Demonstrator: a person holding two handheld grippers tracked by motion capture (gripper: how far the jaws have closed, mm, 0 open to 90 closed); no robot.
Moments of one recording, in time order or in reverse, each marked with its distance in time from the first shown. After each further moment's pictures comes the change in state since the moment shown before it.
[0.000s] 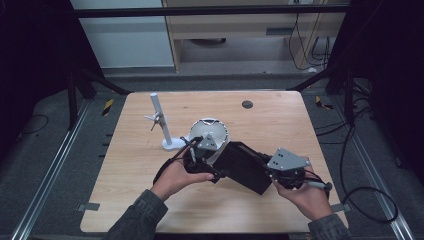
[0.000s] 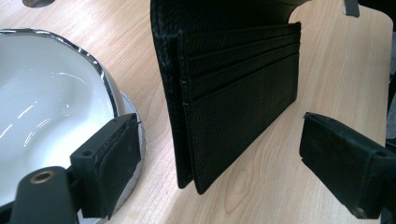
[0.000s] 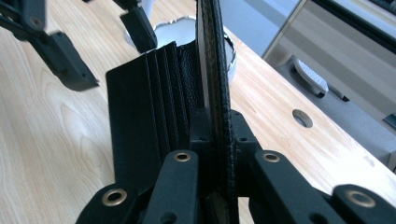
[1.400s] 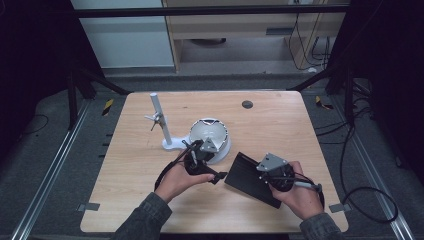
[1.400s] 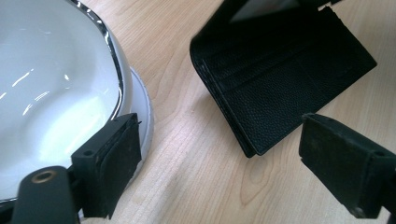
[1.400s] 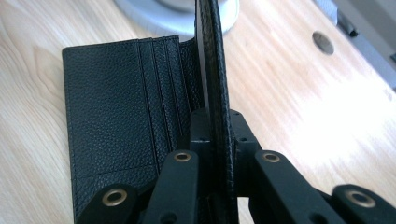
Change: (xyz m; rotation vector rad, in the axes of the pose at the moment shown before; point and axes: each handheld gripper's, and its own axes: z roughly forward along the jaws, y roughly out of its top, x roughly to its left) left arm 0.004 -0.016 0.017 0.047 0.043 -0.030; right arm 0.008 -0.032 0.037 0.300 -0.026 -0.025
